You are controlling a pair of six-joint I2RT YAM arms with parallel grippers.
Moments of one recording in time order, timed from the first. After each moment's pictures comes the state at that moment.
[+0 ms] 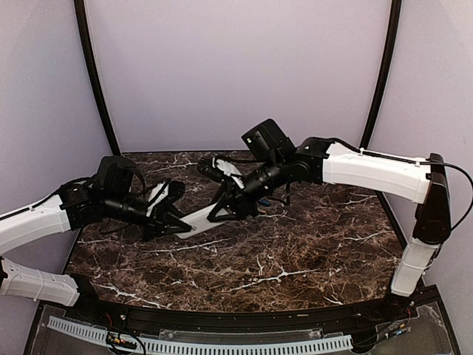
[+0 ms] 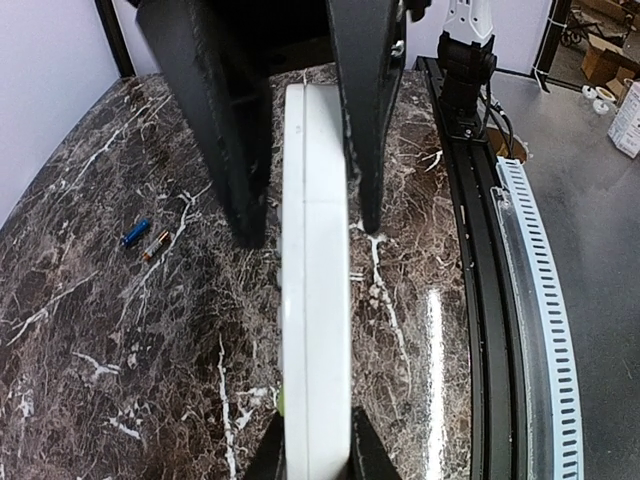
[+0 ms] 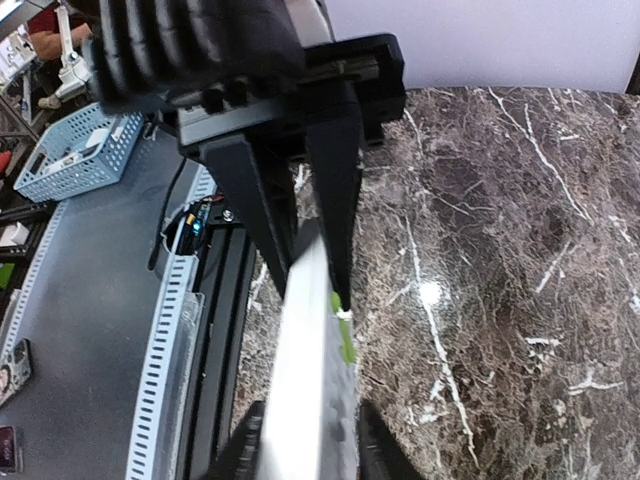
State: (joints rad) left arm -0.70 1.05 0.81 -0.39 0.60 0.42; right arm 0.99 1.78 1.60 -0.56 -0.68 -0.29
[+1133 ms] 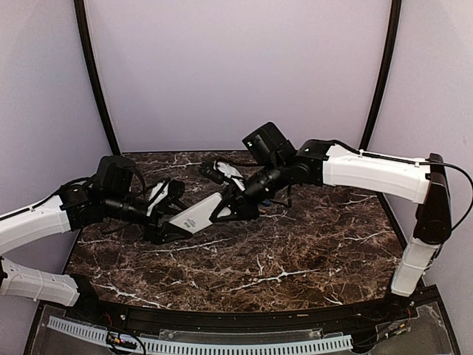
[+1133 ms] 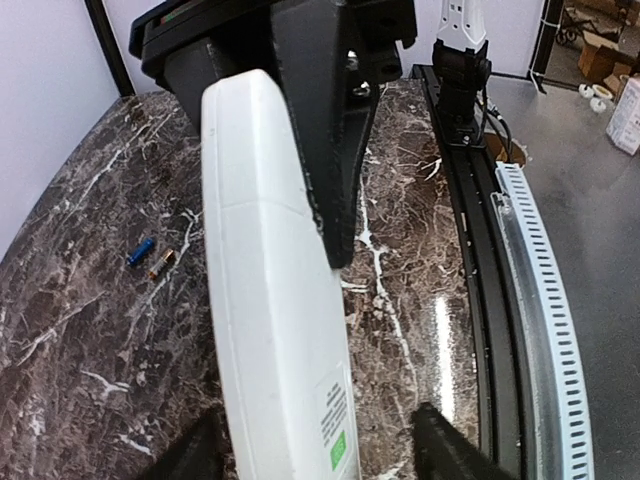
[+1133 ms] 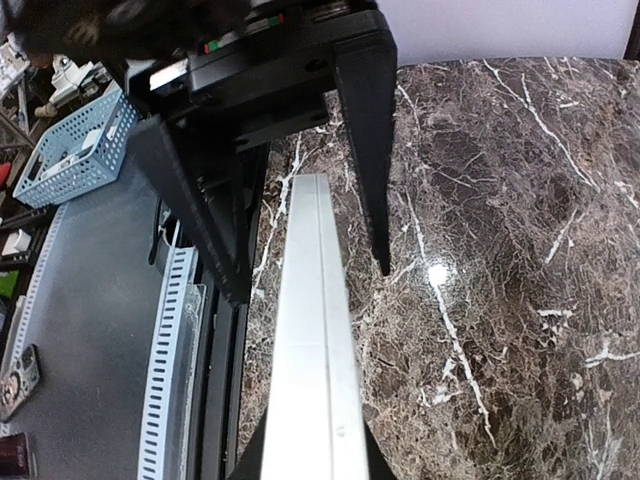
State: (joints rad) left arm -0.70 1.05 0.80 -0.36 0.63 0.42; right arm 0.99 1.77 1.56 -0.56 -0.66 -0.24
